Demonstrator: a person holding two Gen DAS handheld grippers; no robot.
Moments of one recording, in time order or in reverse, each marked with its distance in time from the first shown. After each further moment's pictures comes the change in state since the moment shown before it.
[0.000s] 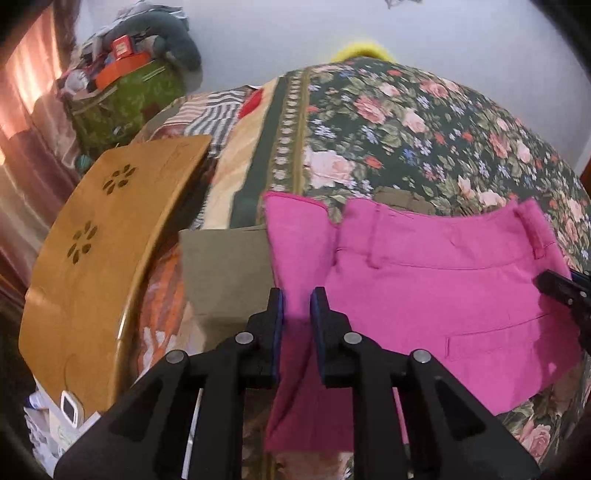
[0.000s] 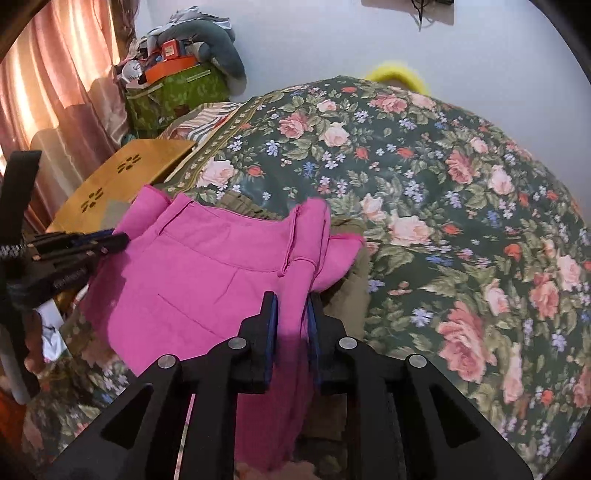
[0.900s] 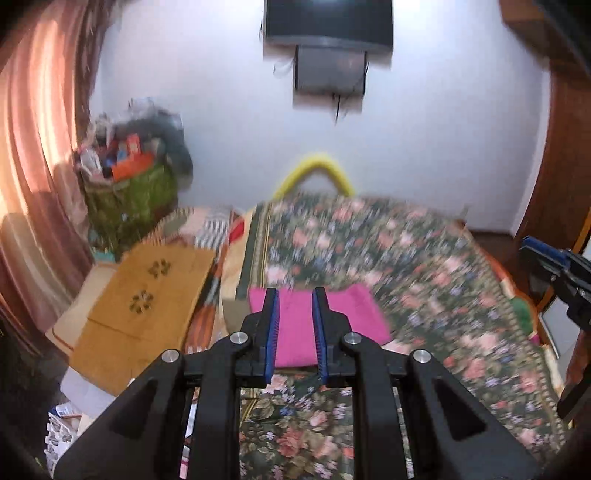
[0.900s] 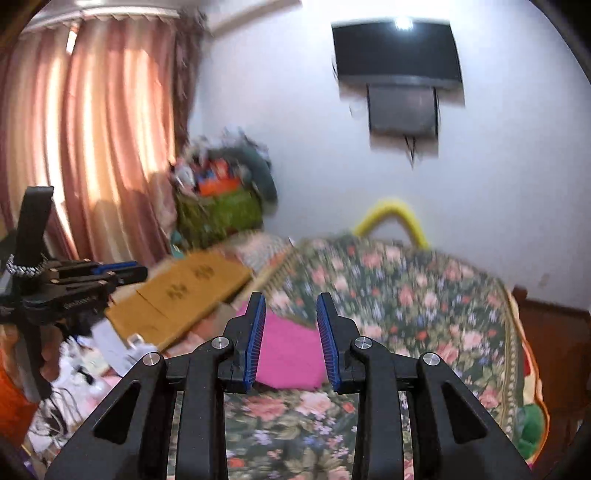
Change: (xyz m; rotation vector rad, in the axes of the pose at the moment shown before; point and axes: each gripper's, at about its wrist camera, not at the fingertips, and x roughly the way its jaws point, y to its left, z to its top) left arm -0.350 -0.021 -0.054 0.045 -0.402 -0.126; right arm -0.317 0.052 -0.036 -0.062 -0.501 0.068
